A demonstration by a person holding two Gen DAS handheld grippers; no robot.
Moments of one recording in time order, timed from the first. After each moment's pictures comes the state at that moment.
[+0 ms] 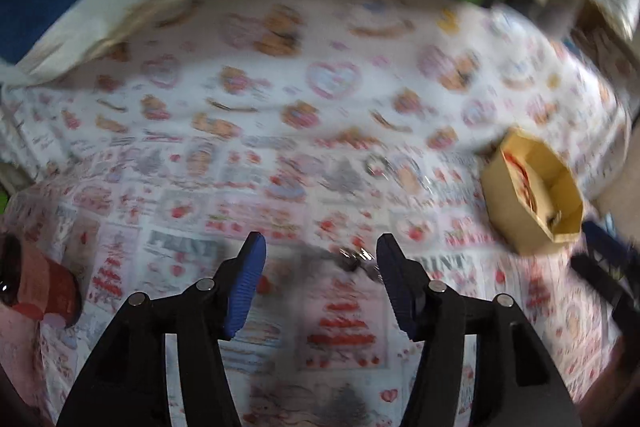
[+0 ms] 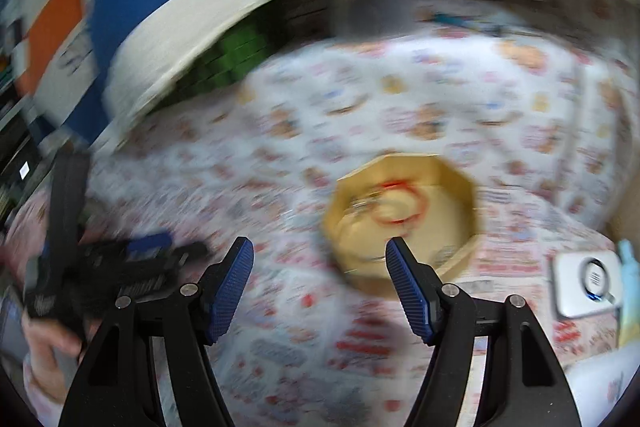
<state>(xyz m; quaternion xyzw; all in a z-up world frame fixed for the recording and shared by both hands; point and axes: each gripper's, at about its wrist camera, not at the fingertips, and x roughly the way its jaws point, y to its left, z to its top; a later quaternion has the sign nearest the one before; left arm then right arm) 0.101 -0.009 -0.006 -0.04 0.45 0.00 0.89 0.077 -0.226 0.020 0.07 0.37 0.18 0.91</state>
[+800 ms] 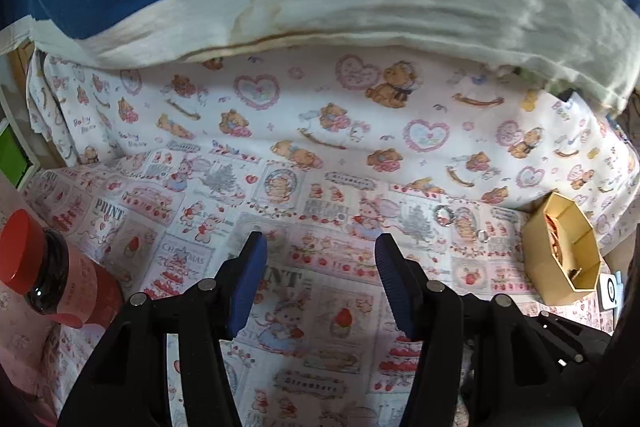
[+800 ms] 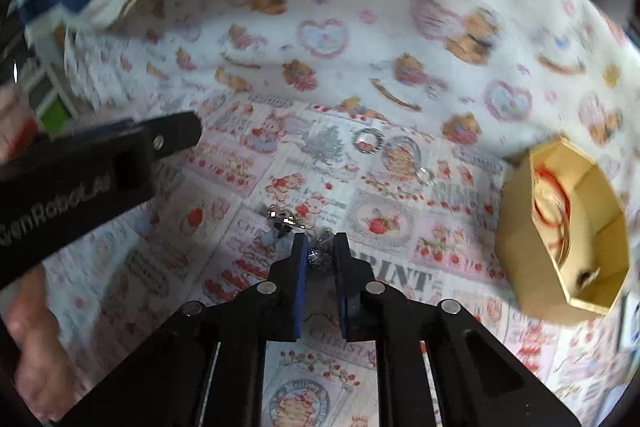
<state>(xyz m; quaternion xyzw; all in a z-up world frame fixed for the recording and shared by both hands) 0.100 0.037 0.008 -0.07 0.42 0.06 0.90 0.118 -0.105 -0.028 -0.01 0.46 0.17 0.87</state>
